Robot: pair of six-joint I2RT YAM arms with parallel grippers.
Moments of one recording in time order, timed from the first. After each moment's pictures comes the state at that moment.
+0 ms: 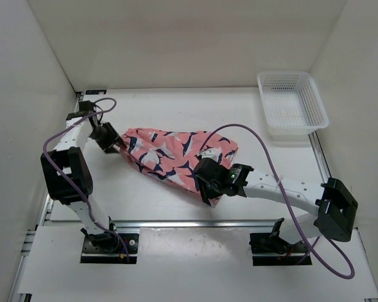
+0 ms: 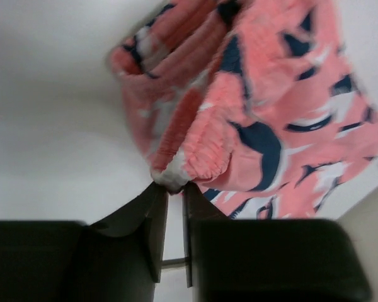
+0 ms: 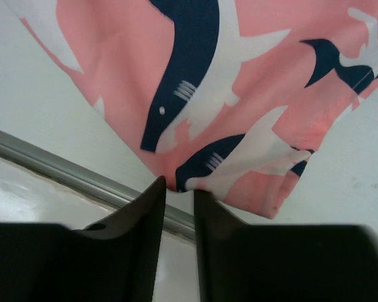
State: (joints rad) left arm 0.17 1.76 1.39 -0.88 0.33 -0.50; right arm 1.11 1.37 0.98 -0.66 0.22 0.64
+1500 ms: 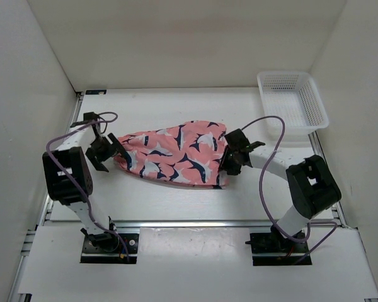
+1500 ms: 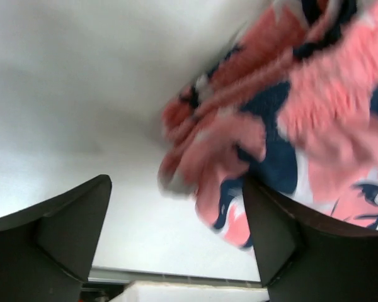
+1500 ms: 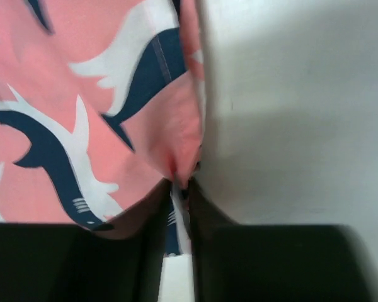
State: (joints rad) left arm 0.17 1.79 1.22 -0.85 0.10 -0.48; right arm 0.54 1.60 0.87 -0.39 -0.03 0.85
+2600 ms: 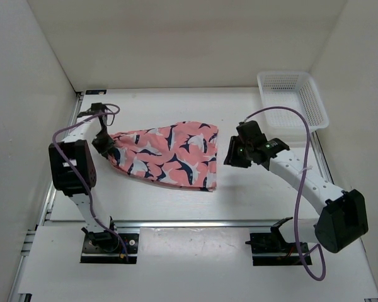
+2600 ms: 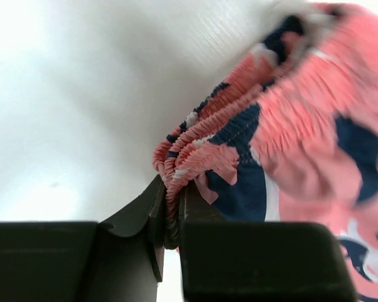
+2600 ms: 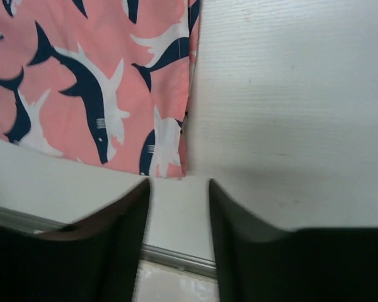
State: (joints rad) left arm 0.11 1.87 1.35 -0.88 -0.21 -0.60; right arm 0.54 1.28 1.00 -0.66 -0.01 0.62
